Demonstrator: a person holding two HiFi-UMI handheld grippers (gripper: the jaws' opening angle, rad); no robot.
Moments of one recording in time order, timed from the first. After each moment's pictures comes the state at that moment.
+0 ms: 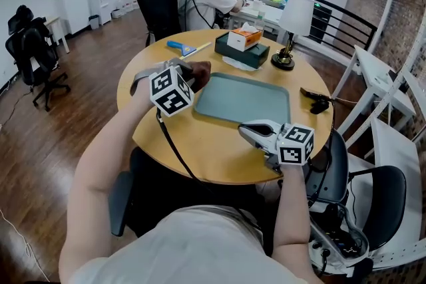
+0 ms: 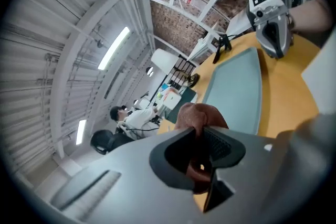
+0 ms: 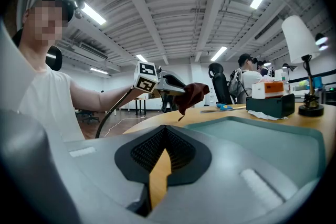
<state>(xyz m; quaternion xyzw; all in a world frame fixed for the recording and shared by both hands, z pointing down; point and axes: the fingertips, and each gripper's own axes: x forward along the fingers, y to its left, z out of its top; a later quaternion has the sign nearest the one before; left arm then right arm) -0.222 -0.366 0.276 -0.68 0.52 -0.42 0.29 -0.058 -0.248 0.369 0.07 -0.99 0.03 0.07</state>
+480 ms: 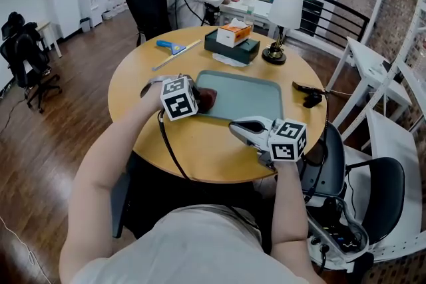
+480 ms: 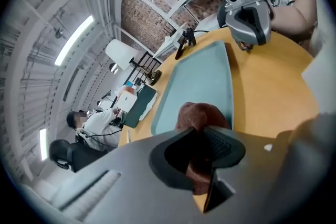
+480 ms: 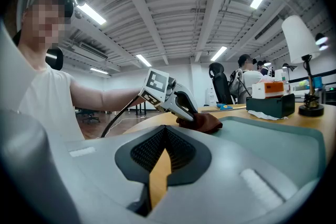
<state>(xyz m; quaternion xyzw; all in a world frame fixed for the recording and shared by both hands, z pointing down) -0.160 -0.380 0.374 -0.75 0.35 -0.51 0.25 -0.058 -0.247 0.369 0.07 -0.99 0.03 0.07</state>
